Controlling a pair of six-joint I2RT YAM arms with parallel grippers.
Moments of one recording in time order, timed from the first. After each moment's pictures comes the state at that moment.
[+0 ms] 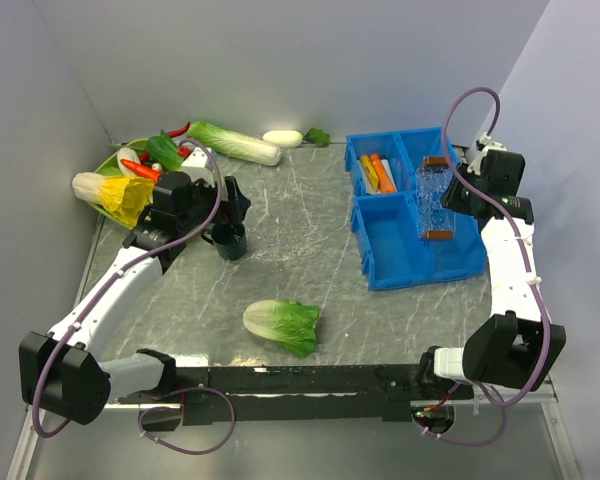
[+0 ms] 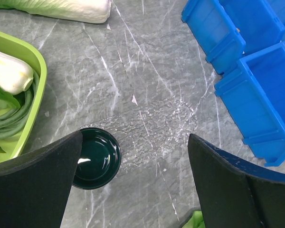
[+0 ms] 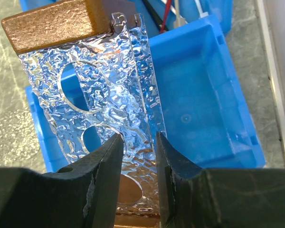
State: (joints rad) left arm -0.33 1.18 0.99 -0.15 0.12 -0.25; right arm -0.22 1.31 1.27 -0.61 -0.15 0.11
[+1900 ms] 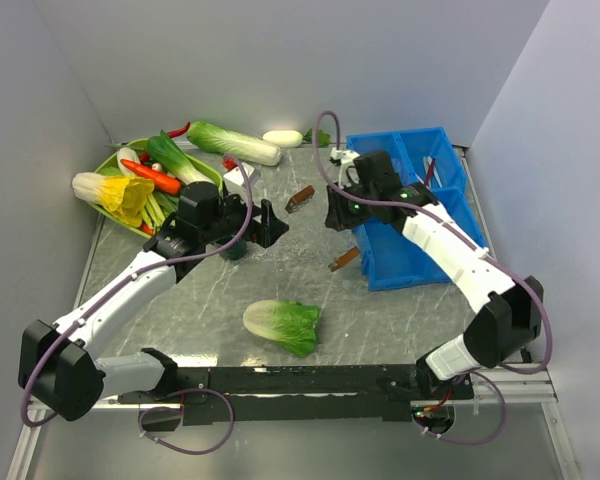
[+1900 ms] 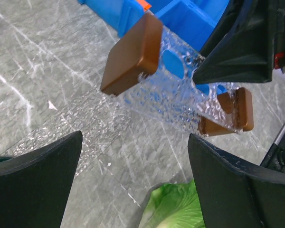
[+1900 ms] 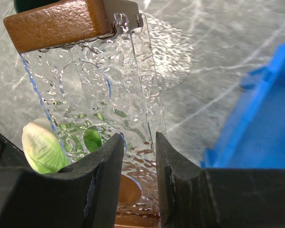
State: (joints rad) left arm -0.52 1.21 0.97 -0.07 0.33 -0.21; right arm 0.48 1.46 1.38 -0.69 -0.22 0.12
